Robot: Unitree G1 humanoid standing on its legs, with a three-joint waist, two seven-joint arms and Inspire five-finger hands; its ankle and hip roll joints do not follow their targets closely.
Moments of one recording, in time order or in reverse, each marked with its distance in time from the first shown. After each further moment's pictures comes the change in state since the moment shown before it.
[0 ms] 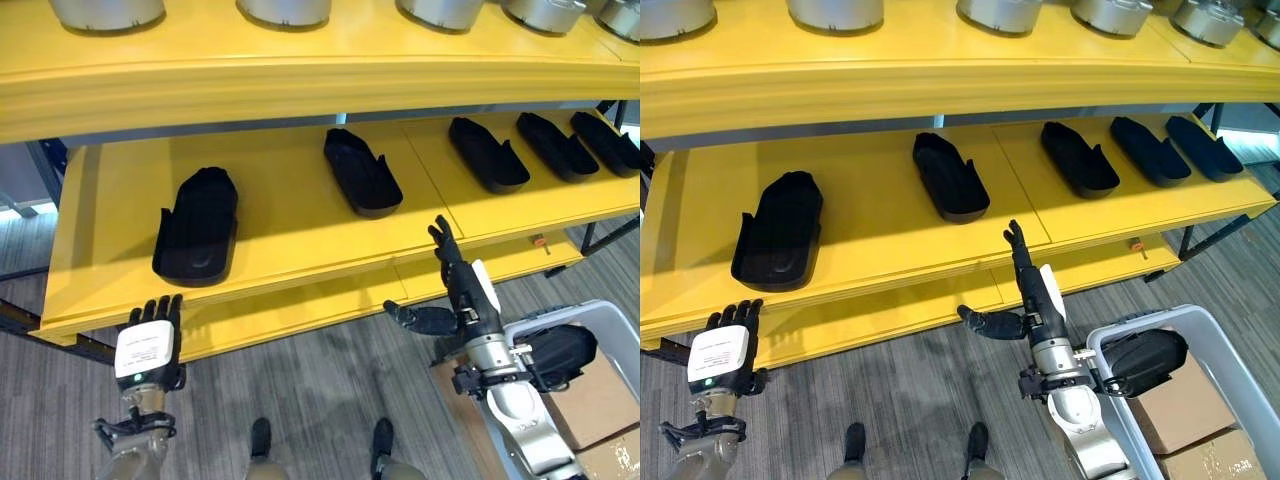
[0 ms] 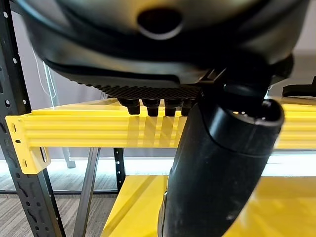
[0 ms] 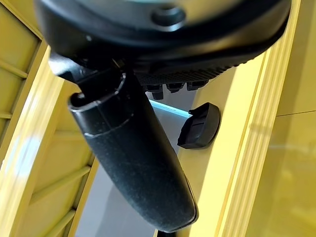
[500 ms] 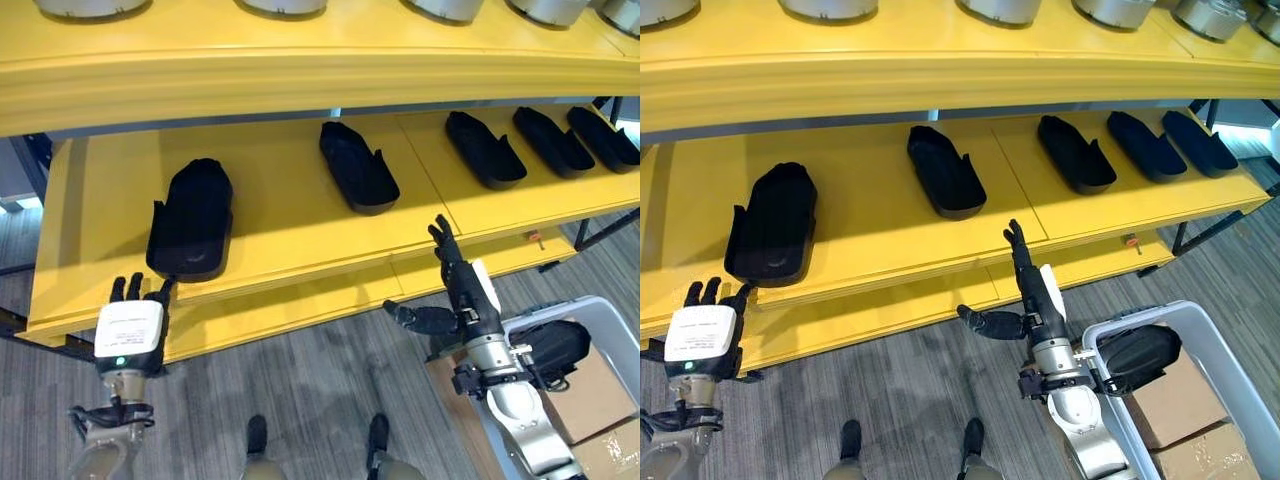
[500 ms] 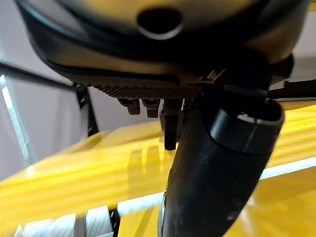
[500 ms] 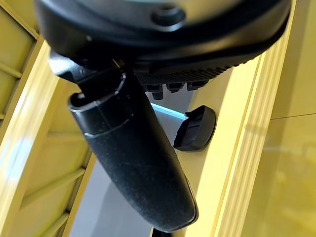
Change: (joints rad) left arm 0.016 0.148 0.017 -0.125 0.165 0.011 0.003; right arm 0.001 0.002 -0.001 0.000 0.000 -0.006 0.000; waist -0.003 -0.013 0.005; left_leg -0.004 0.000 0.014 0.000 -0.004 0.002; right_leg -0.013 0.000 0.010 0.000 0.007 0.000
